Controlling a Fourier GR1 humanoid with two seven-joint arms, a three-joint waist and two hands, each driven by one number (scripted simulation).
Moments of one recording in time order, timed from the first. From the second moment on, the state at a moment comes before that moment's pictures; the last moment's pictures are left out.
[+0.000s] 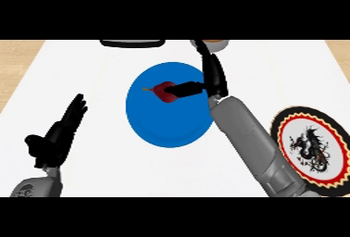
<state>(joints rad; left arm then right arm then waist) -0.09 0.21 0.08 -1.36 0.00 -0.08 -0.09 -0.87 -0.02 0.24 -0.79 0.11 -0.48 -0.04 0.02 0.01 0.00</state>
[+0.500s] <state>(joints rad) -0.06 0.21 0.10 -1.35 0.00 -0.09 -0.12 -0.72 -0.20 0.04 -0.77 -0.09 -0.16 -0.32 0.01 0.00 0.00</state>
